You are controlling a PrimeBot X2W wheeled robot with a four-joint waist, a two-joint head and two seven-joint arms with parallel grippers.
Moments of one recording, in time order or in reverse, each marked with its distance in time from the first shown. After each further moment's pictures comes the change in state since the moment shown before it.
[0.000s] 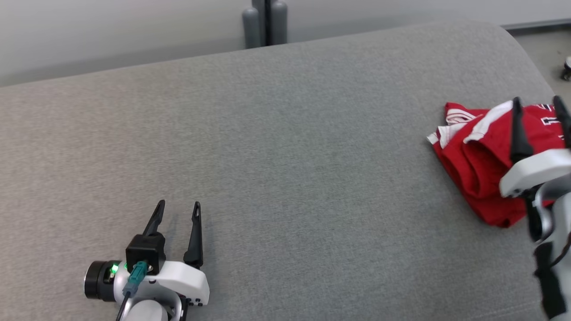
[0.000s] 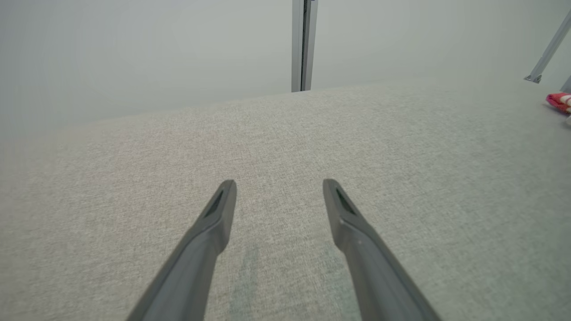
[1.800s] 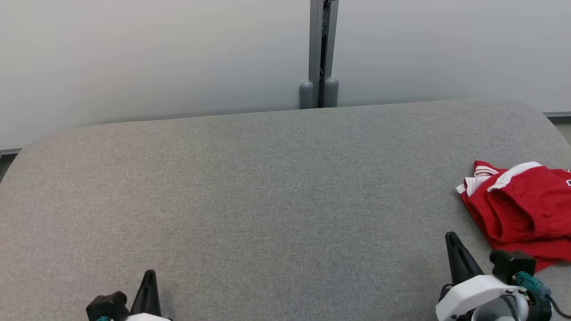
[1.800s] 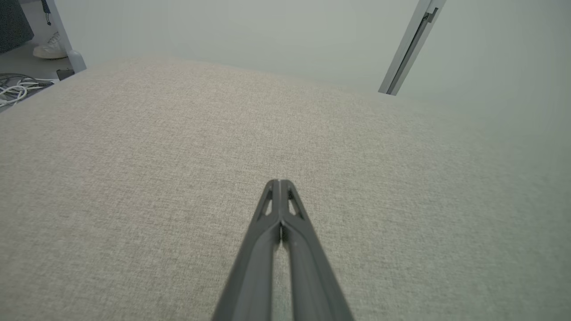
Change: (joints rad) left arm 0.195 -0.012 0.119 0.035 -0.185 -0.010 0.038; right arm 0.497 0.180 0.149 -0.218 0.178 0.000 0.035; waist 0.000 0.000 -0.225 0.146
